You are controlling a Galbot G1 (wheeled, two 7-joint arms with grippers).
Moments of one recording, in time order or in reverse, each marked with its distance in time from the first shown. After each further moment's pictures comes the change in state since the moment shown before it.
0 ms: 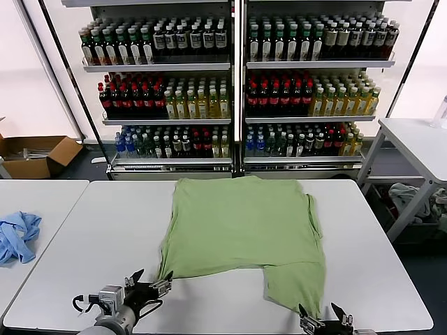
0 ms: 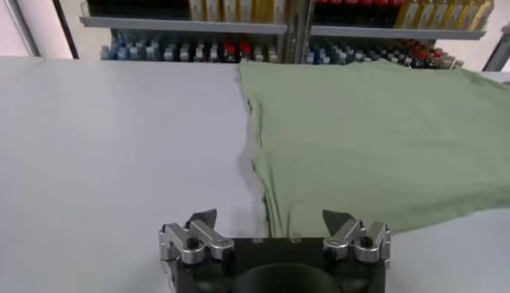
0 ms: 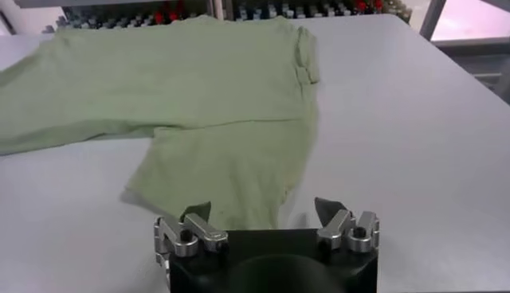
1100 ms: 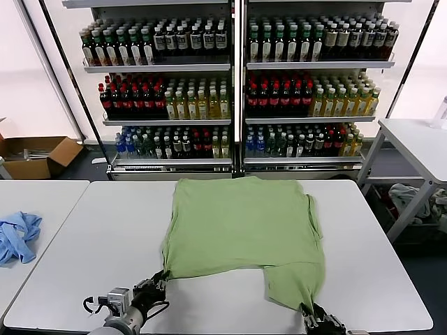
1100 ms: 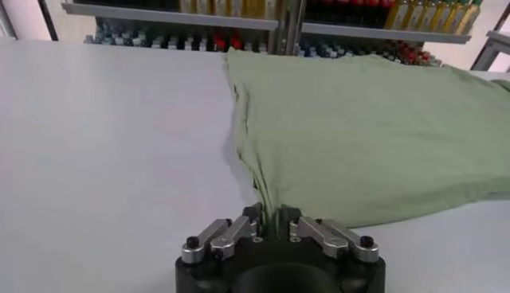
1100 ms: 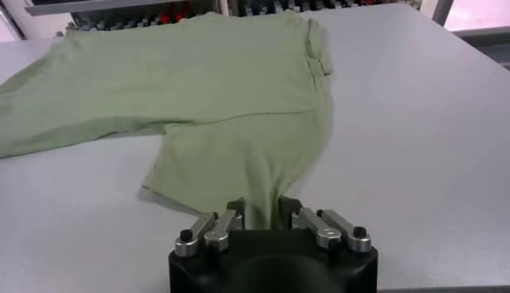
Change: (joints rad) left arm -0.028 -0.008 0.048 0.070 -0.003 -0.031 0.040; right arm 0.010 0.012 -0.028 -0.026 -0.002 0.002 -0.004
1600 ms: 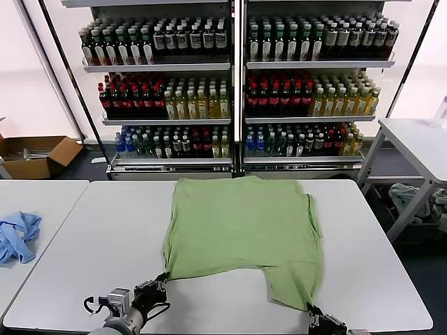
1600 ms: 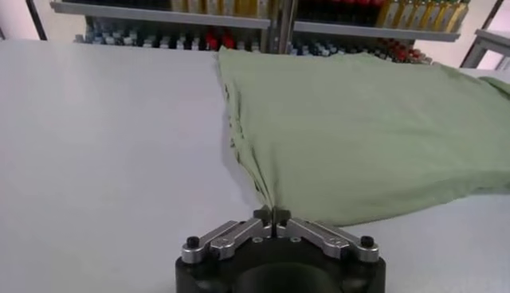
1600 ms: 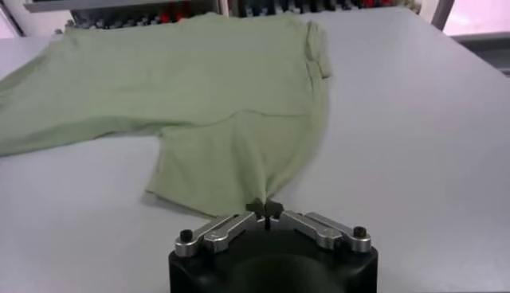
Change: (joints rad) left arm 0.004 0.019 -0.019 -0.034 -0.006 -0.009 -0.005; right arm 0.020 -0.003 0.045 0.059 -0.044 0.035 0.005
